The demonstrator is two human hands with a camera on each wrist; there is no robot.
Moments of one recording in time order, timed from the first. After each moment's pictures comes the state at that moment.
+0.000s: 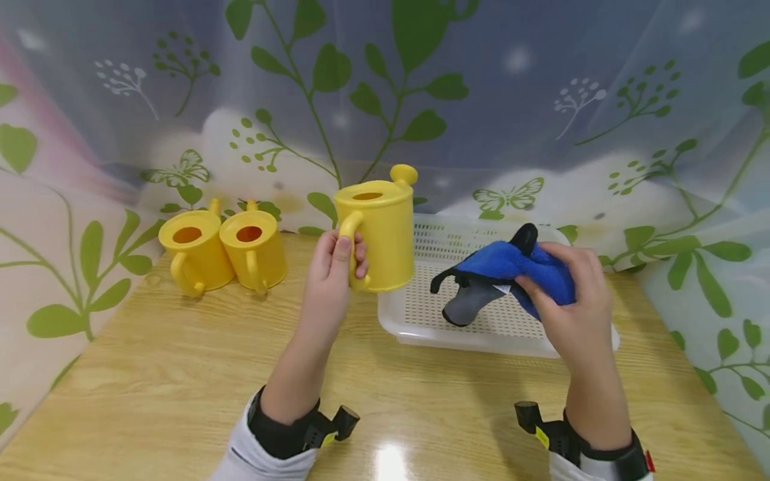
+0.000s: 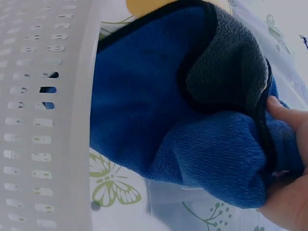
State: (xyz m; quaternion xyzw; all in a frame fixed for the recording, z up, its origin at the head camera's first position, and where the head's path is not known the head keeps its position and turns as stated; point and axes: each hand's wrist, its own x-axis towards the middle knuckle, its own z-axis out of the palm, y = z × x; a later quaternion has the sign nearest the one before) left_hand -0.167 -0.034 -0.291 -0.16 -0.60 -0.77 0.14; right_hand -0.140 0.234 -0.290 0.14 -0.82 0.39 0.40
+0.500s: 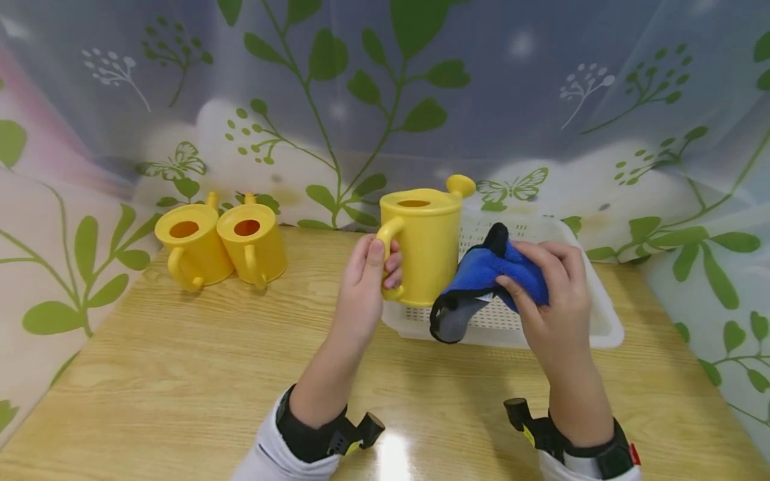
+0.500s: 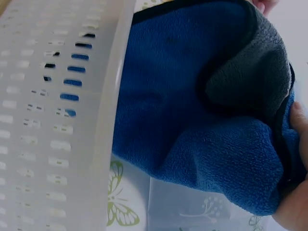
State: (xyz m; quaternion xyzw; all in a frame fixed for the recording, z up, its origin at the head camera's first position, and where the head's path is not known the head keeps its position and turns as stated) left_hand -0.157 0.001 -0.292 -0.18 -0.55 -0.81 0.09; right_hand -0.143 0.210 -0.295 0.24 -0.79 0.33 0.46
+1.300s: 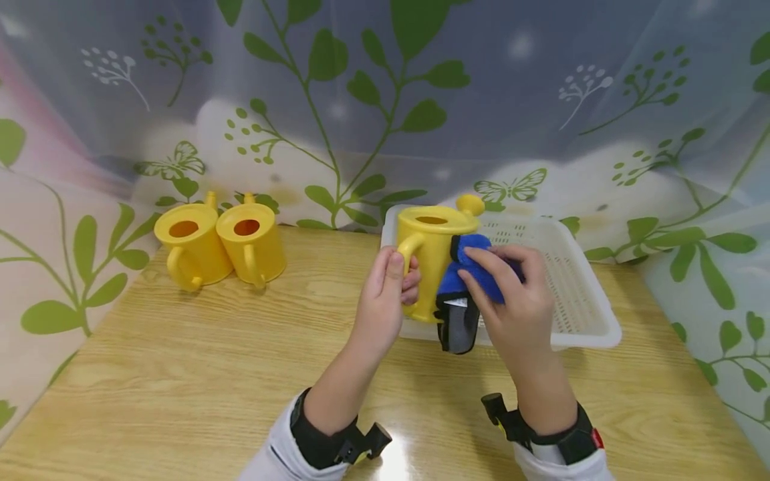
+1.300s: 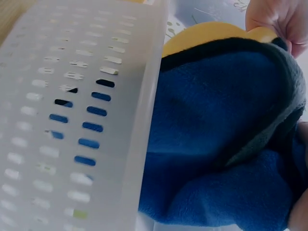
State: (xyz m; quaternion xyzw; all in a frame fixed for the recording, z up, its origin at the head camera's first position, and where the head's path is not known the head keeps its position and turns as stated) left_hand -0.149 0.017 -0.300 -0.19 -0.57 -0.79 0.06; right_hand -0.152 0.178 -0.303 0.26 -0.77 0.27 0.53
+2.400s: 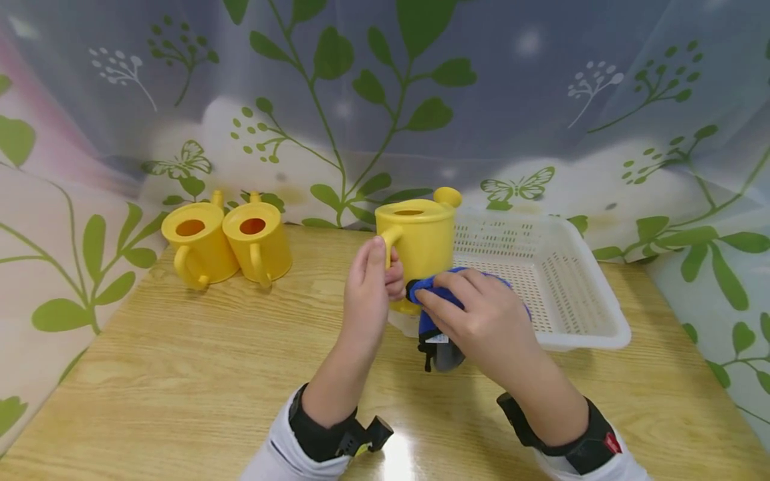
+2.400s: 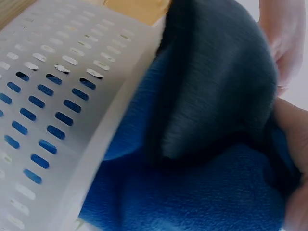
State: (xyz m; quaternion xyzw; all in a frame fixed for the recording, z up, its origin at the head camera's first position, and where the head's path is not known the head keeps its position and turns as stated) left_hand -0.156 0.003 -0.298 -0.11 -0.55 -0.83 0.08; right_hand -0.141 0.156 -0.294 0.43 -0.80 0.08 0.41
